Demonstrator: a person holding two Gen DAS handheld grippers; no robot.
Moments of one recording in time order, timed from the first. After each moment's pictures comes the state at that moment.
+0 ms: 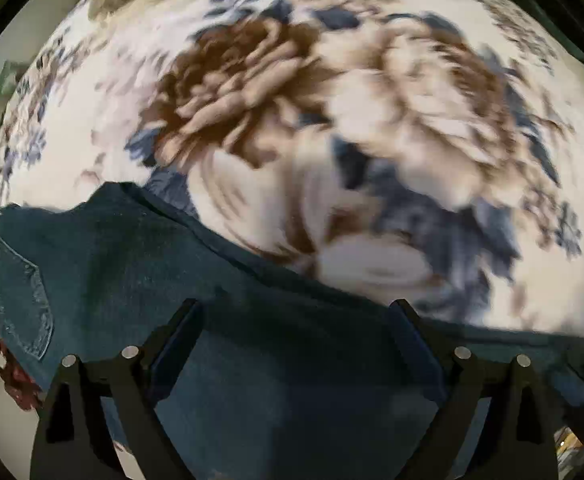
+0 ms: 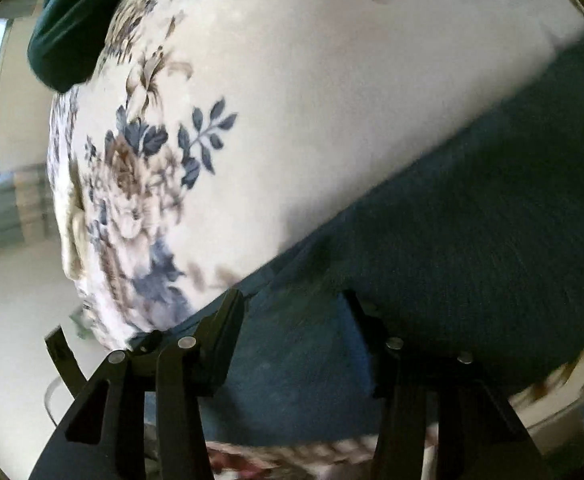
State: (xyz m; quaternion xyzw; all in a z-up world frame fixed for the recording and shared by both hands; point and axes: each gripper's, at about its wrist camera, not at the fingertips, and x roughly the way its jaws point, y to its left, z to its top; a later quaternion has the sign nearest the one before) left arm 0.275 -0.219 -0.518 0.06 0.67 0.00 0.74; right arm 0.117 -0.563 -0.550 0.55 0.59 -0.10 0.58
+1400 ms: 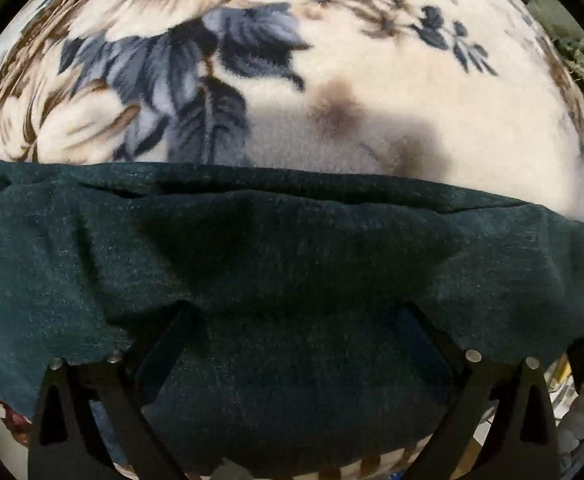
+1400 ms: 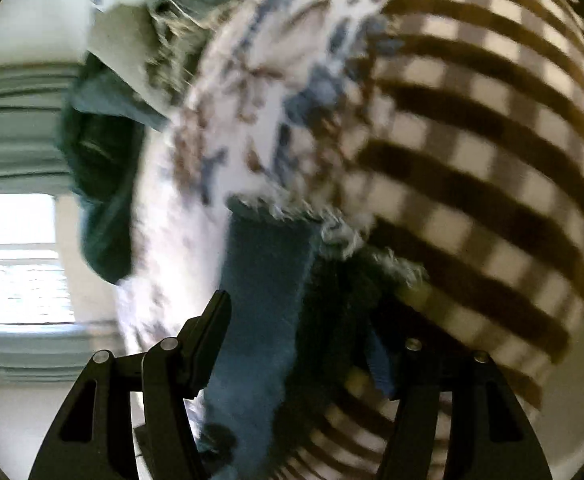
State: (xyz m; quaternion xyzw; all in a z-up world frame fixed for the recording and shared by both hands) left arm 0.183 -0.356 -0.594 0.08 0.72 -0.12 0.68; right arm -0.078 -0.734 -0.565 0.65 0.30 -0.20 0.68
